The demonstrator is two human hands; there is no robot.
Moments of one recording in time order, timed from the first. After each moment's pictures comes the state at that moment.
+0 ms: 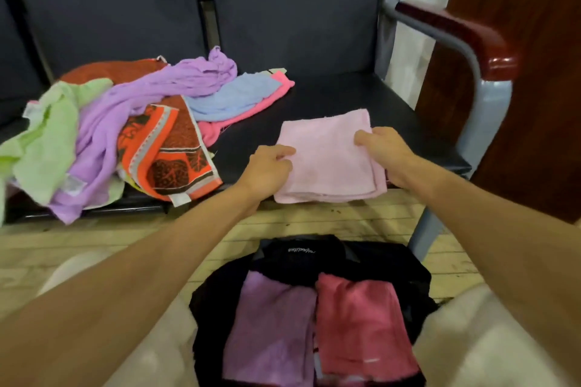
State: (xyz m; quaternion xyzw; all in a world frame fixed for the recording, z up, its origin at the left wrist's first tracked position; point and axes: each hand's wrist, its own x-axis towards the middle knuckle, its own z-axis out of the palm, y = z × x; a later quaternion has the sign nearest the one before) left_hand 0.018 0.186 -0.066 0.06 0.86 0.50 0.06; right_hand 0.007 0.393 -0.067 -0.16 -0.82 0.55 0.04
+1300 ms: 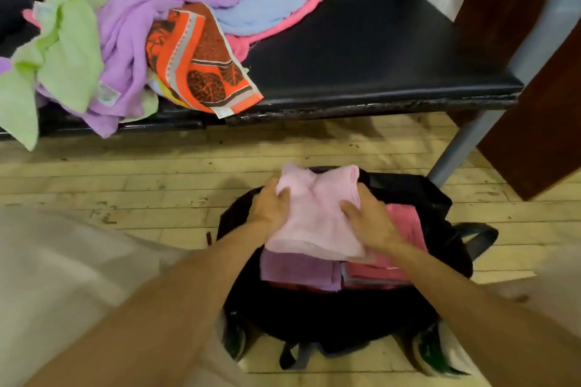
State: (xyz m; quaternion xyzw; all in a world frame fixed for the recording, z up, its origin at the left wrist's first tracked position) left_hand 0.111 0.102 -0.212 -0.07 0.88 0.43 0.16; right_hand 0.151 0.285 -0.233 -0.11 -0.90 0.41 -0.06
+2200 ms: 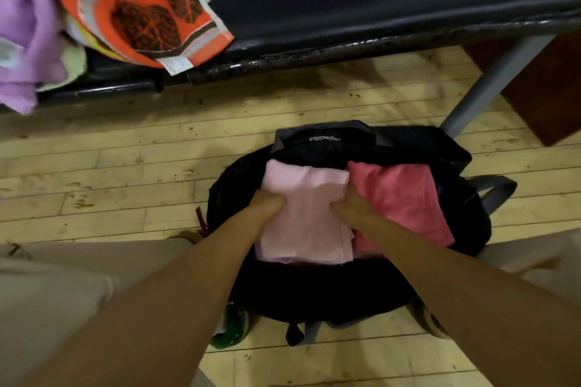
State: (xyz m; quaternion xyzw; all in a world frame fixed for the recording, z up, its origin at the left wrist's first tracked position) left_hand 0.091 0.101 -0.285 -0.25 0.79 0.43 0.37; right_hand 0.127 0.267 -0.328 -0.28 -0.81 0.46 -0.24
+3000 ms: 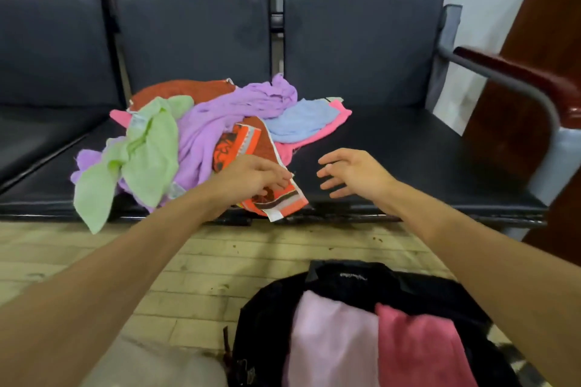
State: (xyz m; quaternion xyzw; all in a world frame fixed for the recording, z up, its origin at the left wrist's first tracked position) left_hand 0.022 0.009 -0.020 0.10 0.85 0.51 0.10; right_hand 0.023 0.215 -0.023 0.00 -0.83 0.56 -0.06
